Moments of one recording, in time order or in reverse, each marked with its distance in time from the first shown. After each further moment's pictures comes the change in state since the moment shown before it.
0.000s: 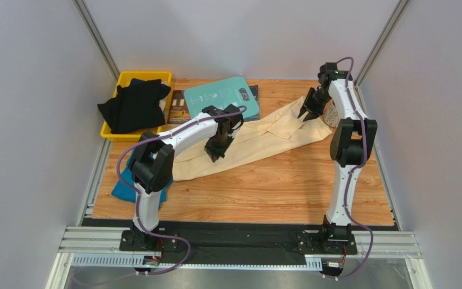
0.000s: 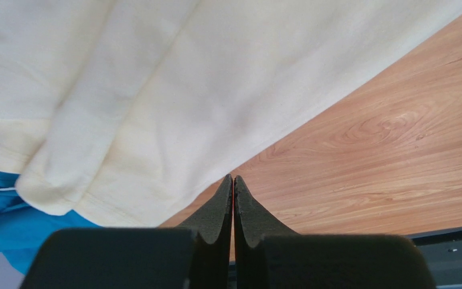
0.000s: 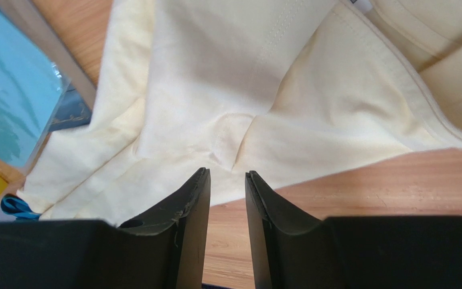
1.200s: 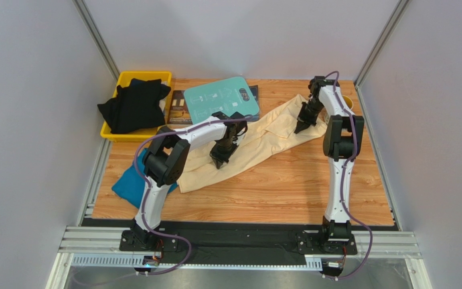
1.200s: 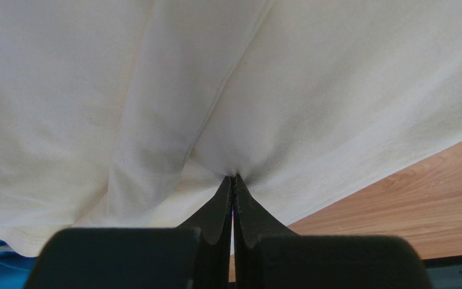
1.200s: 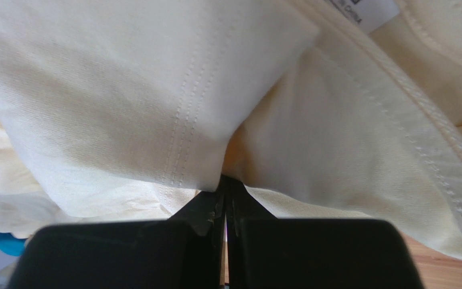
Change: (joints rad) left arm 0.002 0.156 0.029 0.060 0.053 0.029; right arm 0.020 0.178 0.031 -0.059 0.021 -0.031
